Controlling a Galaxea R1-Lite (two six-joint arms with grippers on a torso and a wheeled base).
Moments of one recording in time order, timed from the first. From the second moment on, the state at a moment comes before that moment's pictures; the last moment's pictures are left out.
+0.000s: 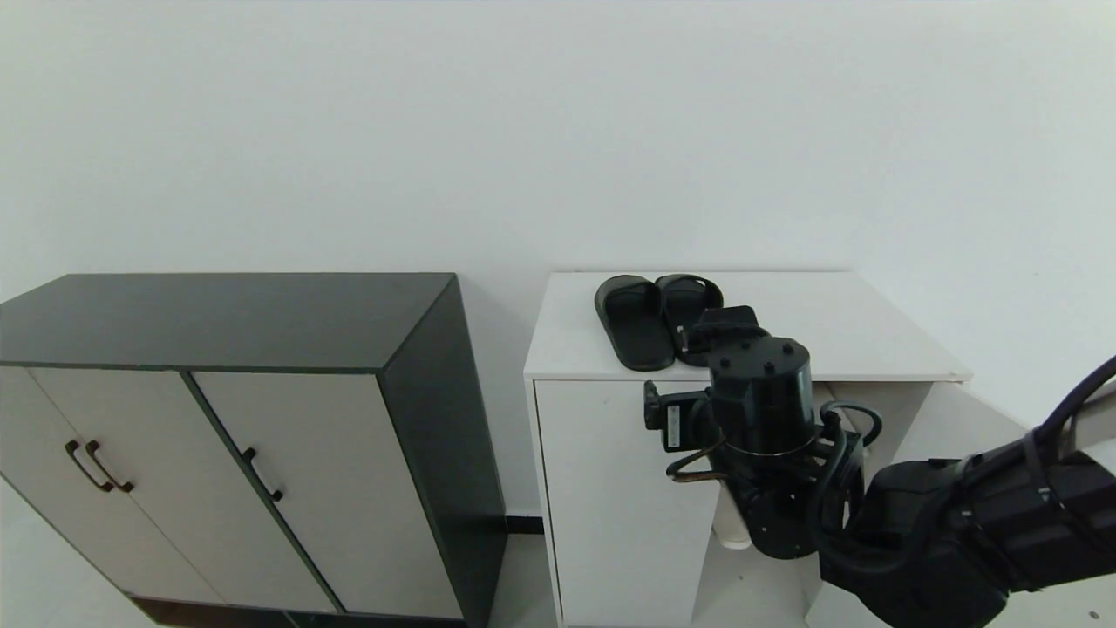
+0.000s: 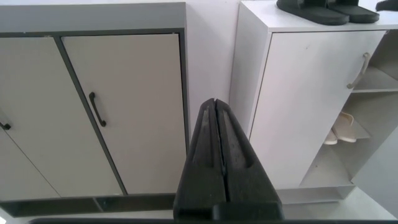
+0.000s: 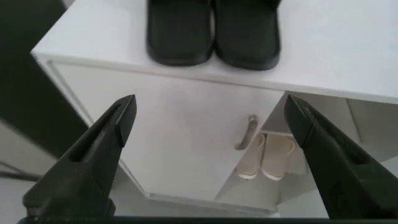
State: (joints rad) left arm 0.00 0.00 0.00 0.00 -0.03 0.01; right arm 0.84 1.93 -0.93 -0.76 -0.75 0.15
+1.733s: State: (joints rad) left arm 0.00 0.00 0.00 0.00 -0.03 0.00; right arm 0.68 2.11 -1.12 -0.77 -0.53 0.13
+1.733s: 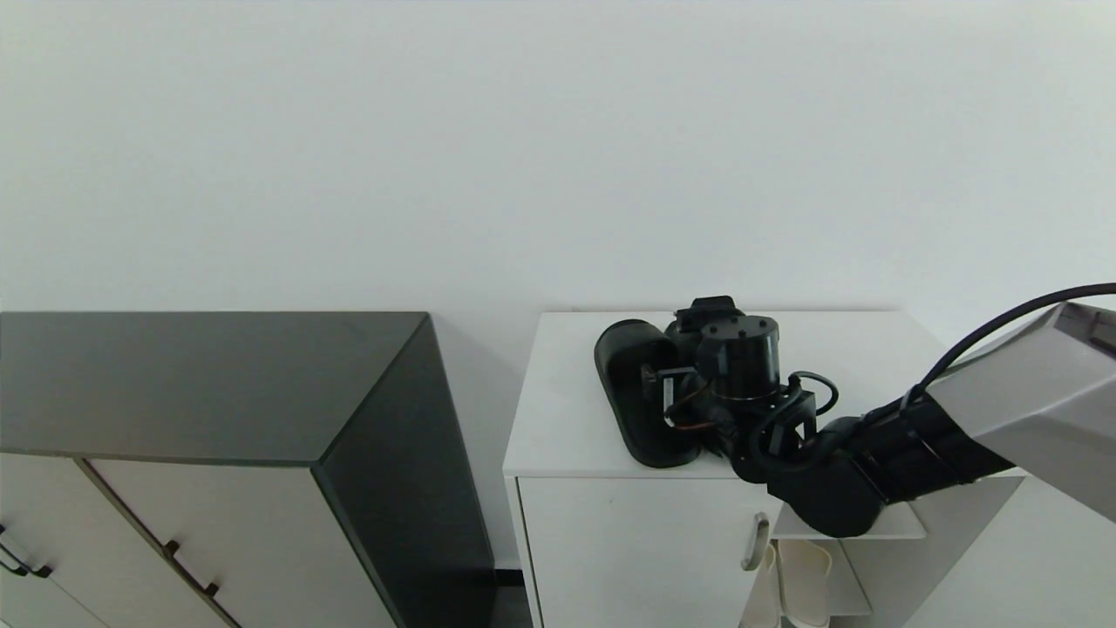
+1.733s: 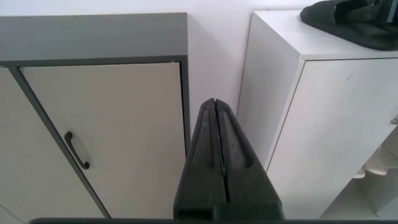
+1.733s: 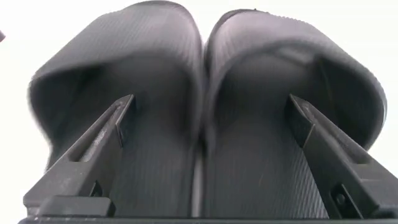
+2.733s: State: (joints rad) left arm 0.00 0.00 0.00 0.00 -0.03 0.00; right arm 0.65 2.19 -1.28 -0.72 -0.53 0.09
